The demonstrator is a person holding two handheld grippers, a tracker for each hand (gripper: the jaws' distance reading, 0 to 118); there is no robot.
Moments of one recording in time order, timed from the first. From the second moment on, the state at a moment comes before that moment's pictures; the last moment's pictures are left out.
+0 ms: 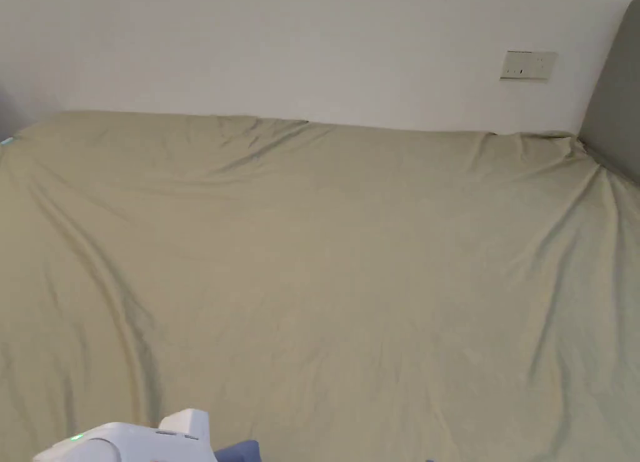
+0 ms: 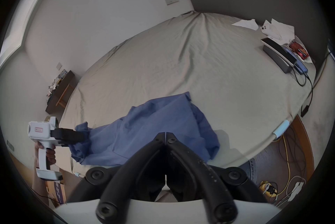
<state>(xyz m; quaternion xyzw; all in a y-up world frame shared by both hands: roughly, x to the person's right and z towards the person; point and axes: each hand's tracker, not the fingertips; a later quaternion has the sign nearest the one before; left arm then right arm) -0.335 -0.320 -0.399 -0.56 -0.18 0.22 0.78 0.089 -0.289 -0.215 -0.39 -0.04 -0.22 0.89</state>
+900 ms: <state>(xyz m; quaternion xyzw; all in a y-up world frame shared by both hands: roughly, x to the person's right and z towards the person) -0.344 -0.321 -0.372 -0.51 -0.24 0.28 0.78 0.085 -0.304 -0.220 -0.42 -0.03 -0.22 0.88</state>
